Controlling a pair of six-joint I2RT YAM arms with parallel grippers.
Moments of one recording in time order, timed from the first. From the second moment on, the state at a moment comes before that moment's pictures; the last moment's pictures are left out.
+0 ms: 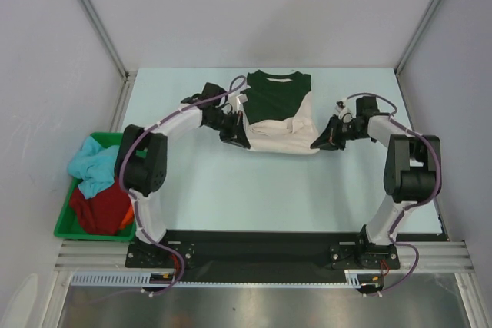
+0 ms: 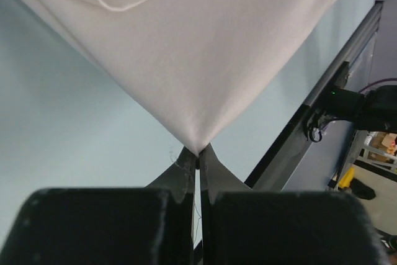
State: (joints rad) left arm -0.38 1.99 1.44 -0.60 0.74 -0.21; right arm -0.03 1.83 1.13 -0.49 -0.86 0.29
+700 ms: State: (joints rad) left arm -0.38 1.63 1.26 -0.62 0.77 -0.17; right arm -0.04 1.46 1.03 -0.63 -0.93 0.29
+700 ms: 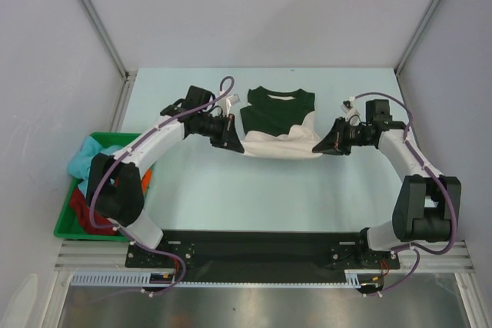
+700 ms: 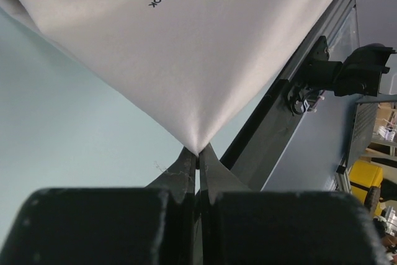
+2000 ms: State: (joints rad) left arm -0.27 2.49 2.30 -0.59 0.37 -0.04; right arm -0.03 2.36 1.96 -0.30 -0.85 0.41
